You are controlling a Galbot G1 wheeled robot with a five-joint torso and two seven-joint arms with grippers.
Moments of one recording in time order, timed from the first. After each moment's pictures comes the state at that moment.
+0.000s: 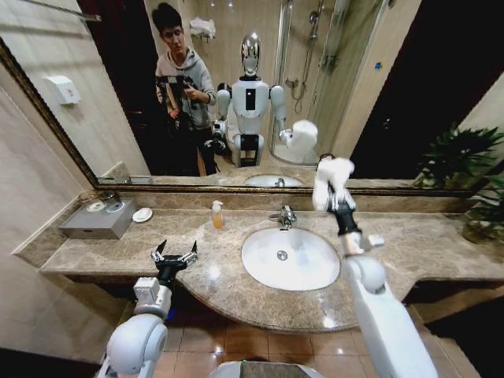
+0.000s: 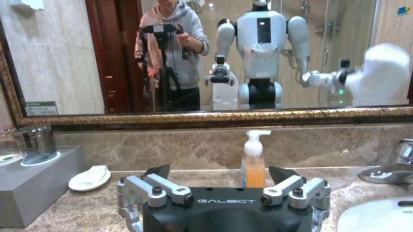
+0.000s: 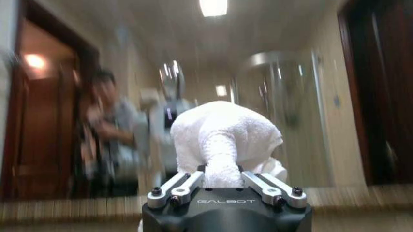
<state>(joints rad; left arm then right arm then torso) 1.68 -1.40 -0.62 -2.34 -0.15 0.32 -0.09 -1.21 1.22 0.54 1.77 0.42 0.18 -0.05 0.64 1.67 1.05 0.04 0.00</state>
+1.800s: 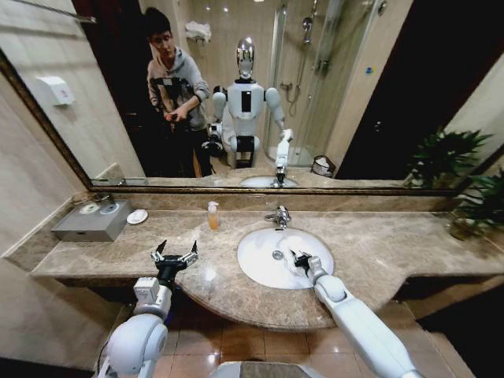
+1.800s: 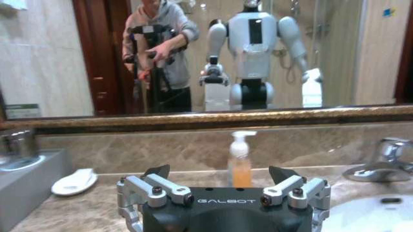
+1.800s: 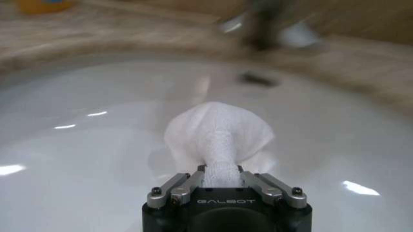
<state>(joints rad) 1.68 -1.40 -0.62 -2.34 -0.15 0.32 -0.09 -0.90 1.08 -0.10 1.40 0.48 -0.30 0.07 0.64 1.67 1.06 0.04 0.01</state>
